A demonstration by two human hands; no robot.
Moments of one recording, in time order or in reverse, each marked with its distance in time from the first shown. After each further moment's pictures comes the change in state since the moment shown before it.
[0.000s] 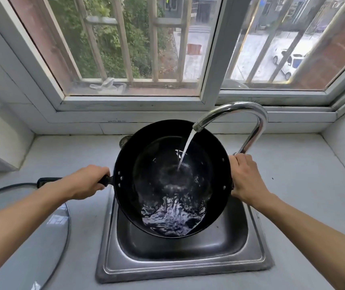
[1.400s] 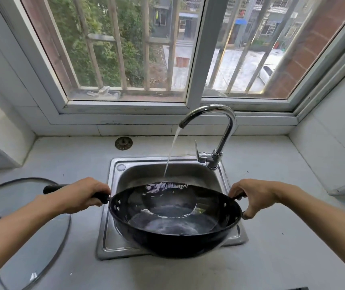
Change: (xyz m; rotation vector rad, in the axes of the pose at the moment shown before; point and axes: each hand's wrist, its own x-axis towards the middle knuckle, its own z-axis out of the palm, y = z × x) left_hand -0.079 0.029 0.010 -0.111 0.014 0.299; right_hand -0.082 0.025 -0.104 0.352 -0.865 0.006
